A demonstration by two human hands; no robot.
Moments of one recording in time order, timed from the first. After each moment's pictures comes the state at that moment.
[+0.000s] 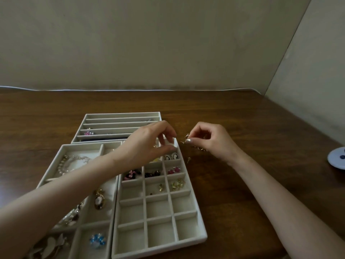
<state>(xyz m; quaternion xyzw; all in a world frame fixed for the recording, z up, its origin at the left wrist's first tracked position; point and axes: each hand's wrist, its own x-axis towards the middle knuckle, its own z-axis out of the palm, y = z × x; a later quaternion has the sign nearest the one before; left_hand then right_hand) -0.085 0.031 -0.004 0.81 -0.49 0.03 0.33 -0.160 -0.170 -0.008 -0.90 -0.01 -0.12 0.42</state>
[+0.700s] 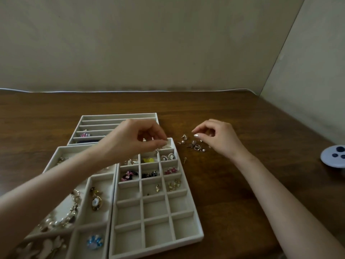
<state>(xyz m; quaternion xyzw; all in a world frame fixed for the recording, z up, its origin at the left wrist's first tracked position) -0.090 0.051 0.020 0.77 -0.47 -0.05 0.43 -0.157 -0.194 -0.014 -0.93 0.04 -0.19 0.29</state>
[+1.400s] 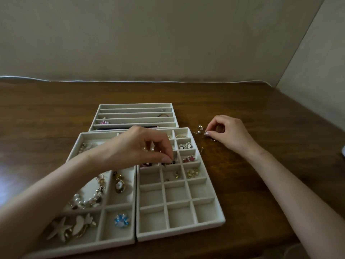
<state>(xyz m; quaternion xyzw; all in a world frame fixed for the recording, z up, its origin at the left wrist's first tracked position) -0.103 0.091 0.012 0.74 -0.54 -0.12 0.37 -0.153 -0.177 -0.022 -0.95 0.05 -0.17 0.25</state>
